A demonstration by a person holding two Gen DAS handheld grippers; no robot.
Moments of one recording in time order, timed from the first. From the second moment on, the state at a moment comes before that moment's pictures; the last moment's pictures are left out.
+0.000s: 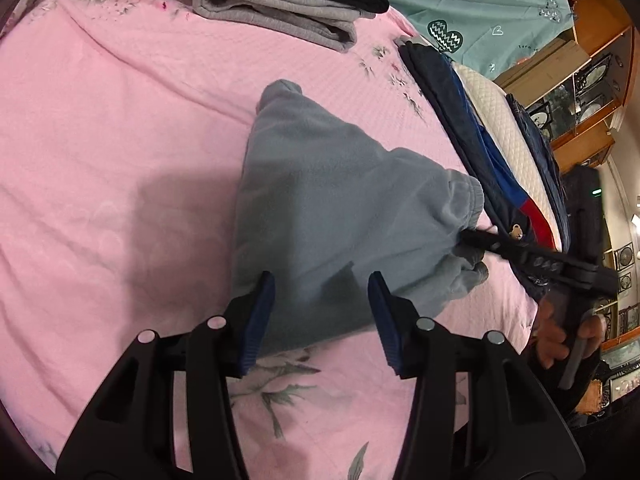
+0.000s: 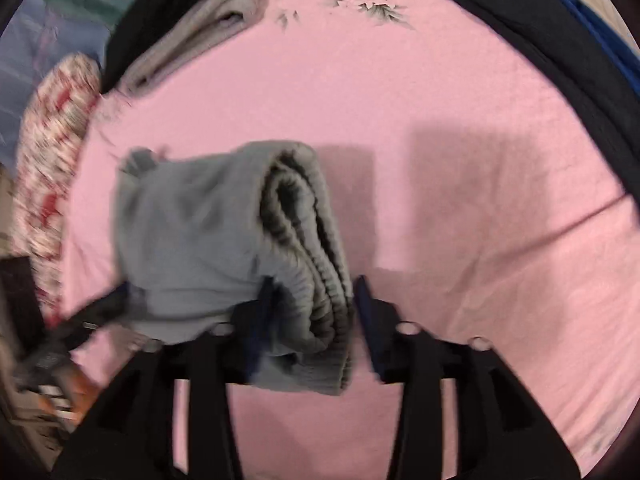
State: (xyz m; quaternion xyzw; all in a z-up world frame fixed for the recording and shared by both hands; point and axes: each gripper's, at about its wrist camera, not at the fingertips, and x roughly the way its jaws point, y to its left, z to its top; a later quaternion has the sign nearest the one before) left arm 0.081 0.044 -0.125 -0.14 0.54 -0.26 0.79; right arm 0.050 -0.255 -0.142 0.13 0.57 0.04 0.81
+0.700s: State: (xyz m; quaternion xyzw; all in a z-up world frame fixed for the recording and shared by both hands) left arm 0.073 0.040 -0.116 -0.15 0.53 -0.28 0.78; right arm 0.161 -0.069 -0.122 -0.11 0.58 0.29 0.75
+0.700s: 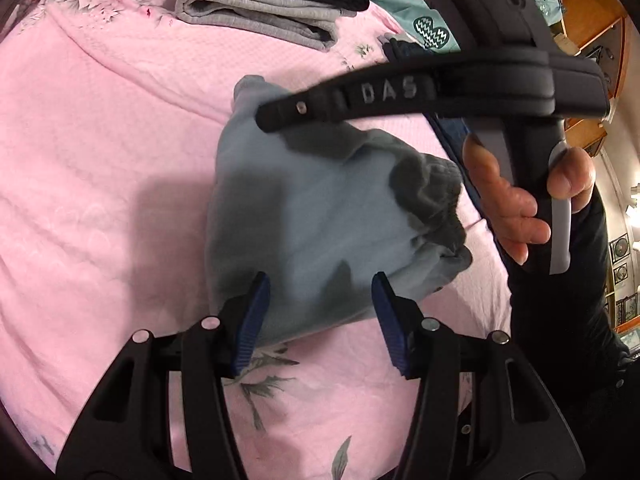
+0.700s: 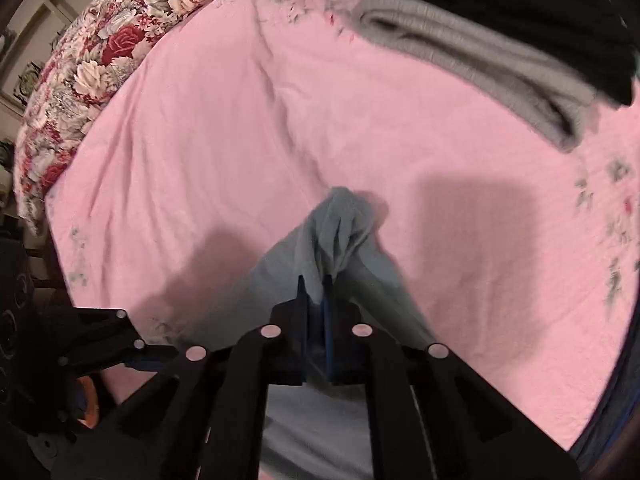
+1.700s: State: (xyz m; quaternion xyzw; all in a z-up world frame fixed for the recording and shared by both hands) left arm 0.141 0.075 -0.139 -0.18 0.59 -0.19 0.76; right arm 0.089 -0.237 -0.116 0.09 0.53 0.08 0.84
